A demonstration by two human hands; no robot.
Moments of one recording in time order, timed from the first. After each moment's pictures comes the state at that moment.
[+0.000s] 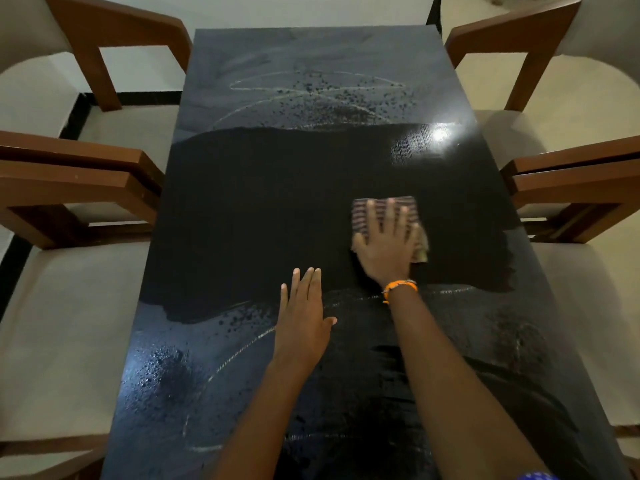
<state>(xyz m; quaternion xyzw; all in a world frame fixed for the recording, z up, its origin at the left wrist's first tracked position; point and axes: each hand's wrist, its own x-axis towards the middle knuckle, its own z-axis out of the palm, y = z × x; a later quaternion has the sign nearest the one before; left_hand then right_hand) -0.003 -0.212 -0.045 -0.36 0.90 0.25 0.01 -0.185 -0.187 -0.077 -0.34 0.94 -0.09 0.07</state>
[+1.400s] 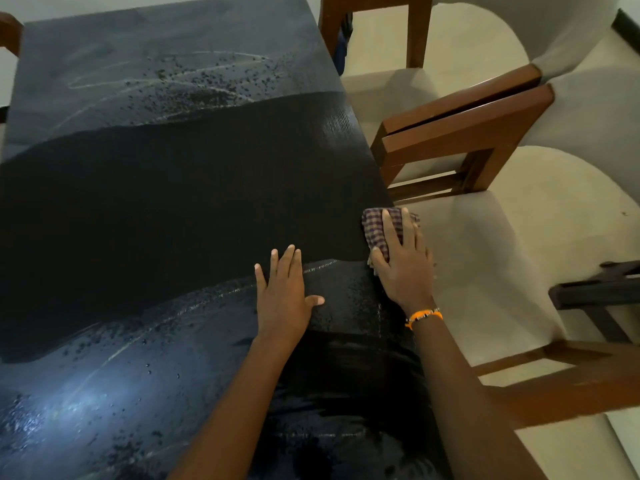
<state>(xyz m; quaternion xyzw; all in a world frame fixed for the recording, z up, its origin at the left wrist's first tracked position) -0.142 -0.092 -0.045 -0.31 0.93 0.19 0.09 -0.287 0.044 -0.068 -0.27 0.95 -0.14 0.07</state>
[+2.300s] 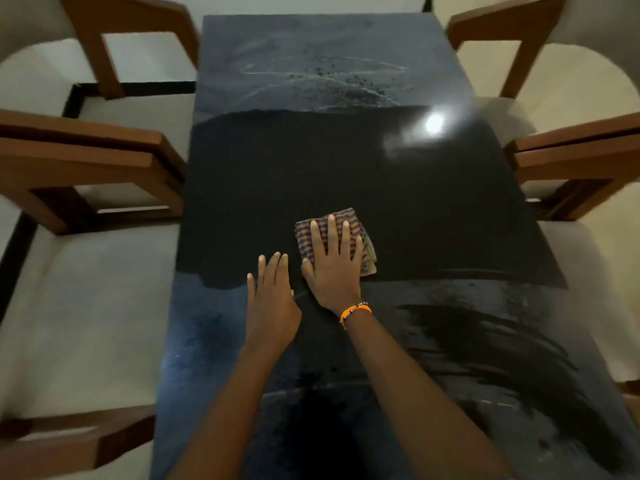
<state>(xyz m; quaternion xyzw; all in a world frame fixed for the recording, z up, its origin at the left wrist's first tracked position) 0.081 -0.243 -0.037 -0.42 0.88 0.24 -0.01 -0.037 -0.202 -0.072 -0.43 0.89 -0.10 0.10</state>
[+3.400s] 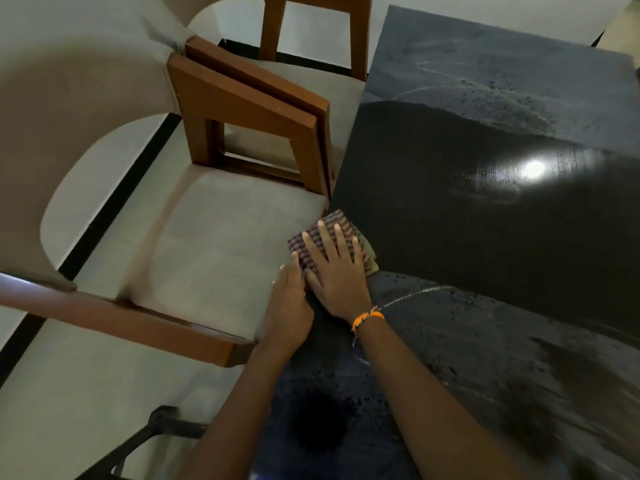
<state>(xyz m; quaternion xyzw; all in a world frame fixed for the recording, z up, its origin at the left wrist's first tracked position) 0.260 -0.296 -0.043 -0.53 0.74 0.40 -0.11 0.138 -0.291 -0.076 -0.67 0.73 -0.09 0.11</state>
